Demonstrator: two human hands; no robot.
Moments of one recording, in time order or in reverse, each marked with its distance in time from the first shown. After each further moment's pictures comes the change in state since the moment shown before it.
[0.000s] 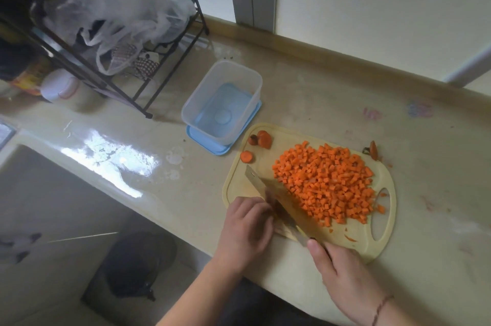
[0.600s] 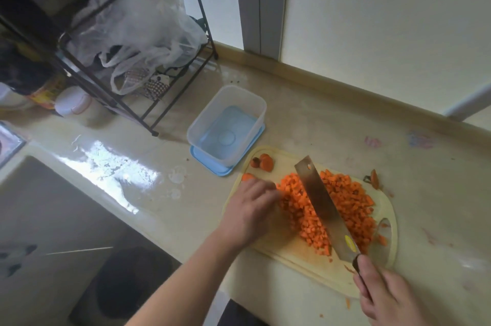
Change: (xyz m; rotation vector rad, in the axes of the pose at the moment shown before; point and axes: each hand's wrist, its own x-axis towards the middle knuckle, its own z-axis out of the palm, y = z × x) left_hand 0.083 -0.013 -0.005 0.065 0.047 0.267; right_hand -0.004 -0.001 -0.049 0.225 0.115 0.290
